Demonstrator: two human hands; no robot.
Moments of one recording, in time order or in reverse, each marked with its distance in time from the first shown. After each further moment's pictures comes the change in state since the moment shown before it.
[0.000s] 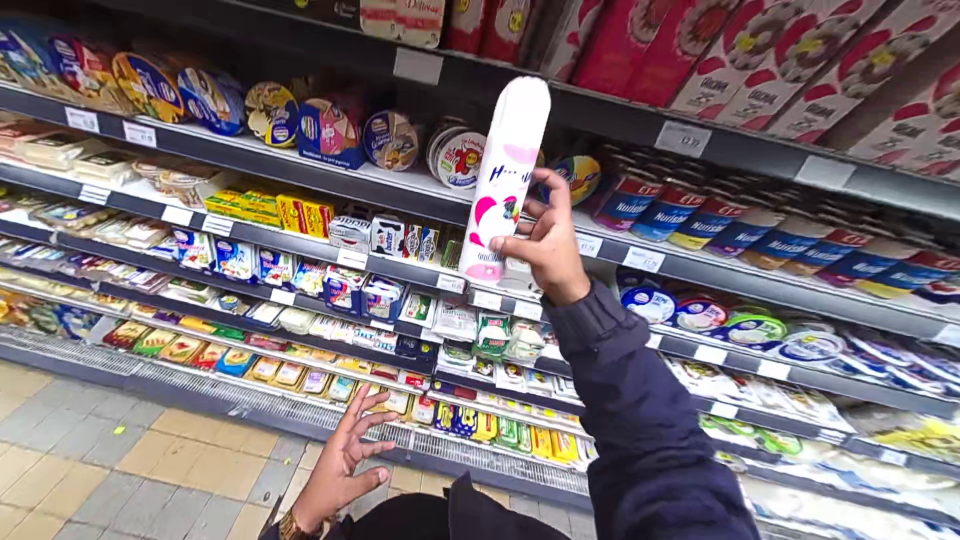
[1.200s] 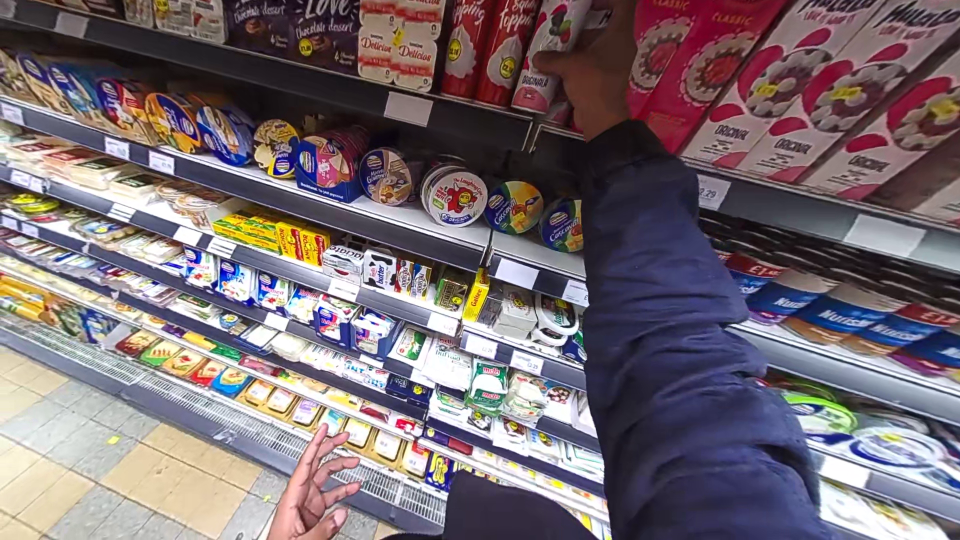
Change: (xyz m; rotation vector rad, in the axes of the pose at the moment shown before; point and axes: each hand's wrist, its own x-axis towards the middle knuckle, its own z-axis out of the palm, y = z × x) left_hand 0.009 -0.023 0.015 0.051 0.253 0.079; right_hand 0.281 -0.050 -0.096 -0.585 0.332 -0.287
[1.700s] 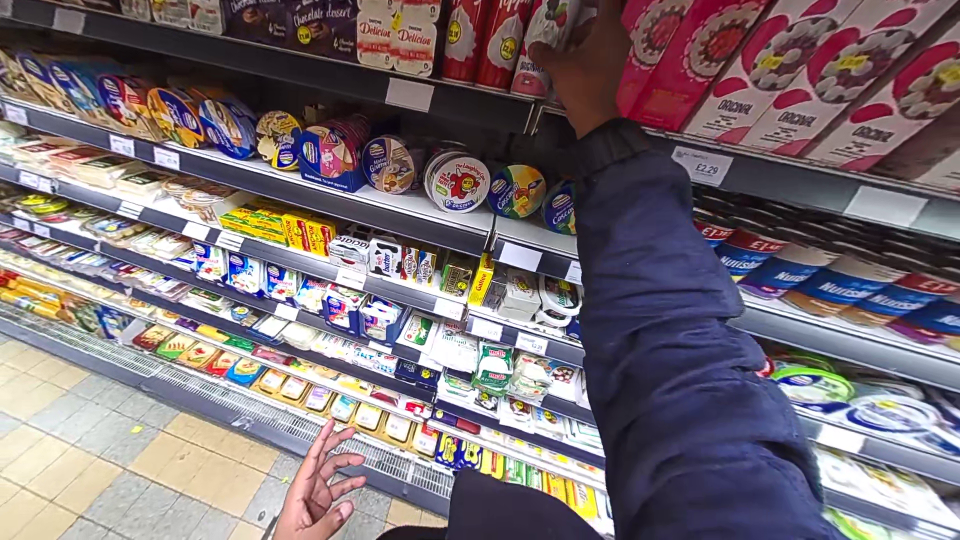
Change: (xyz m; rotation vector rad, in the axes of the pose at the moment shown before) left_hand -0.023 0.011 -0.004 -0.036 0.007 -0.031; right_hand -0.021 -0.003 0.004 -0.321 0.067 -0.039
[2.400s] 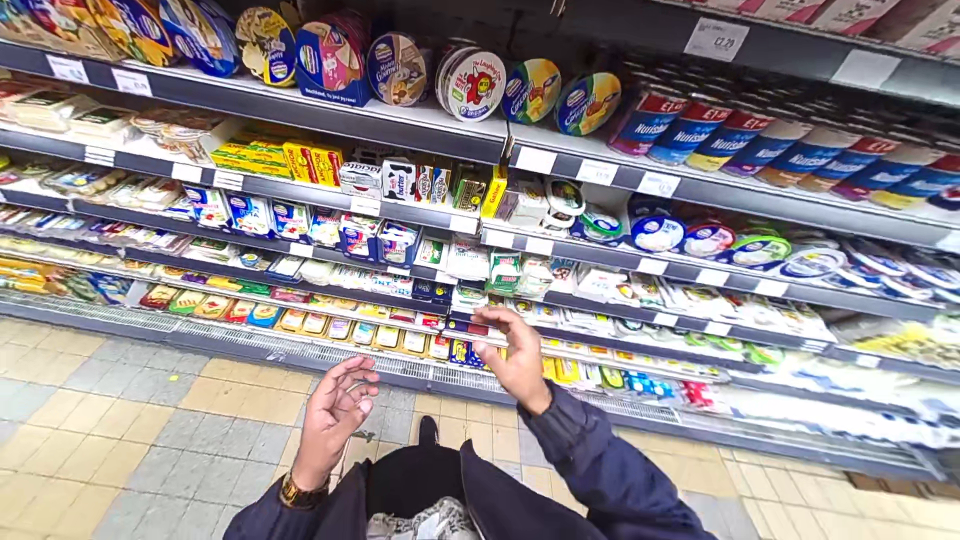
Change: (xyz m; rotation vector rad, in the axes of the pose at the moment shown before) left_hand -0.043 0.077 -0.033 0.097 -0.035 0.086; right_hand -0.529 -0.101 -0.072 0.697 -0.347 0.181
